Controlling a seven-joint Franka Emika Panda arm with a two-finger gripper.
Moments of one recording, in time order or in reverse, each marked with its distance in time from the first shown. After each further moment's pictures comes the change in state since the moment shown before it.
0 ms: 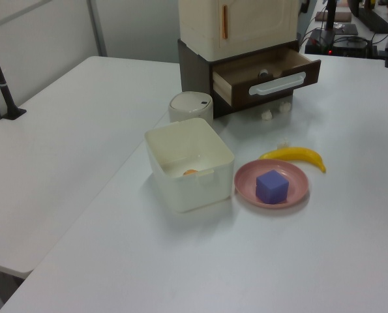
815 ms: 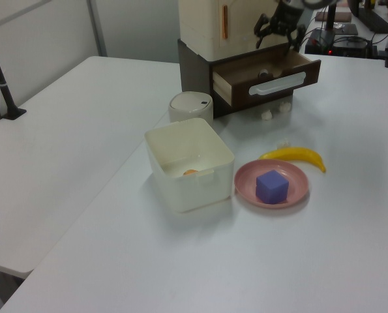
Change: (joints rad) arm -0.006 0.231 -0.010 -0.158 0.013 0.626 0.457
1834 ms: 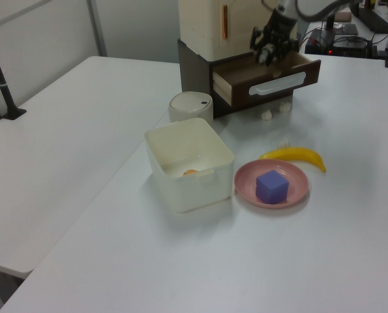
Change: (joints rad) arm 0.009 0.056 0.039 -0.051 0.013 0.145 0.075
